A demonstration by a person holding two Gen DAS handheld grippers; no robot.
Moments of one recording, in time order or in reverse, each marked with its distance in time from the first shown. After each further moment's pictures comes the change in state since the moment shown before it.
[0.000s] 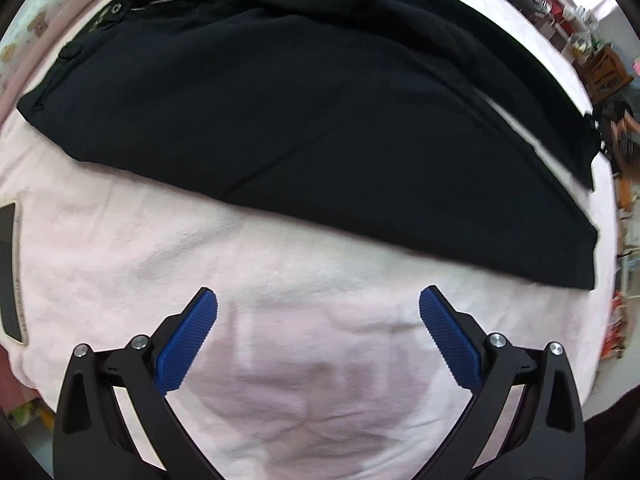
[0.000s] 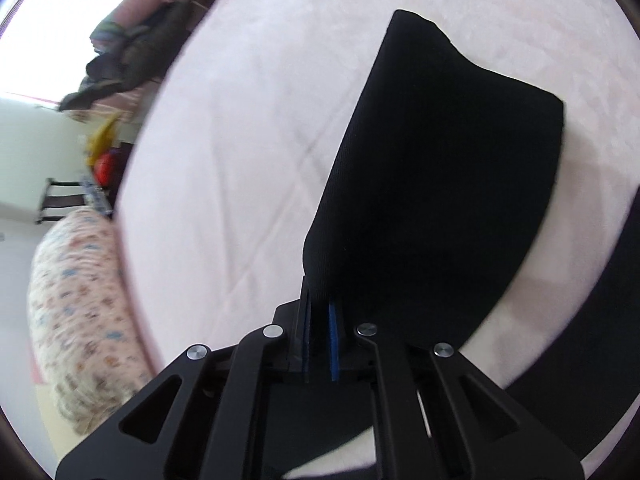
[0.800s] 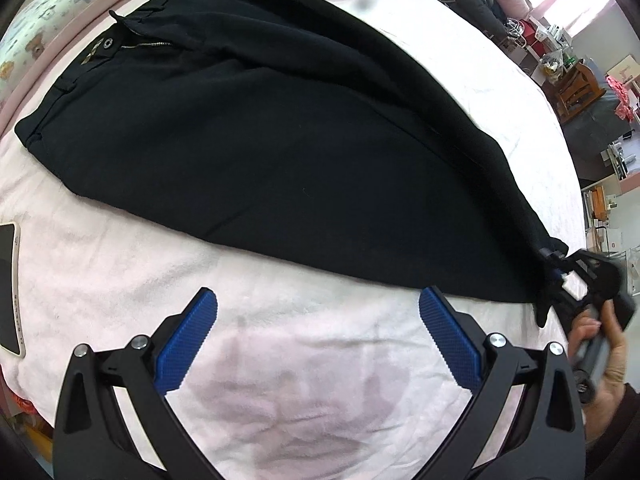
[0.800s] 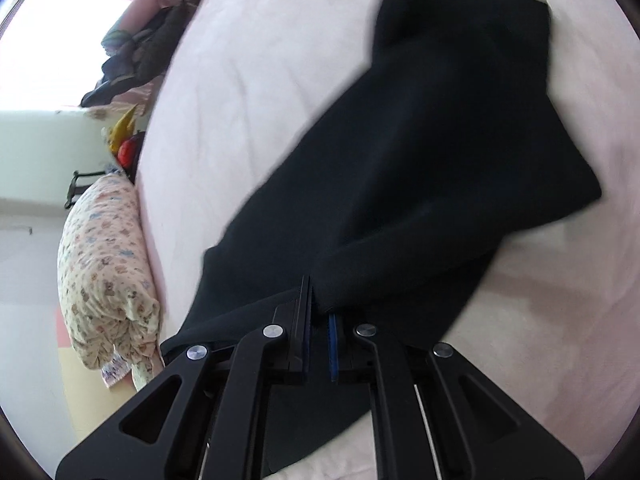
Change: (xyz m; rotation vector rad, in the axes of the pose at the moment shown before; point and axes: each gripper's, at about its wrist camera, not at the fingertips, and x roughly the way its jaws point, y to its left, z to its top) left arm -0.029 -0.019 -0.016 0.016 -0.117 -0.072; right arm -0.081 -0.128 -0.178 0.124 0.095 0.025
